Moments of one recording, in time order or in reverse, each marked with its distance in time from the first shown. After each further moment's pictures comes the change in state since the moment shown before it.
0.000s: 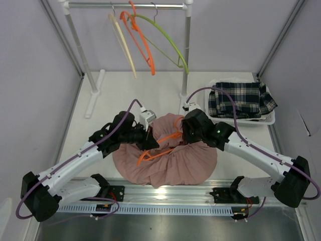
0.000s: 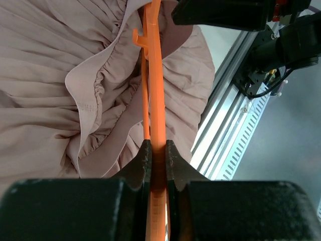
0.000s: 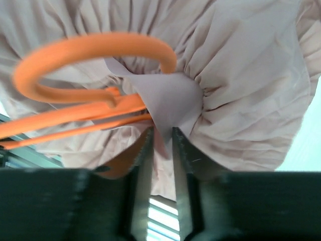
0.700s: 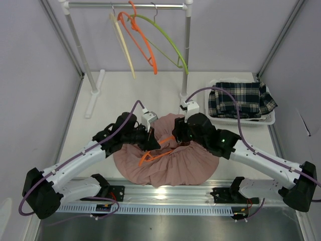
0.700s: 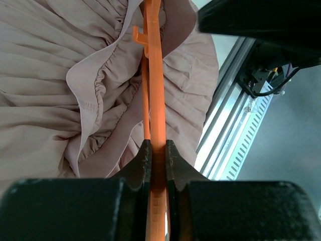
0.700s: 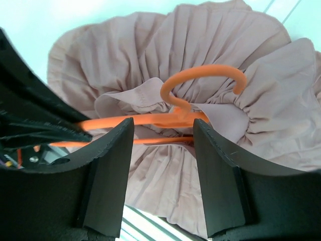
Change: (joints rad) left arm 0.000 0.038 -0.046 0.069 0.017 -0.003; right arm 0.105 -0.119 -0.078 0.257 0.077 -0.046
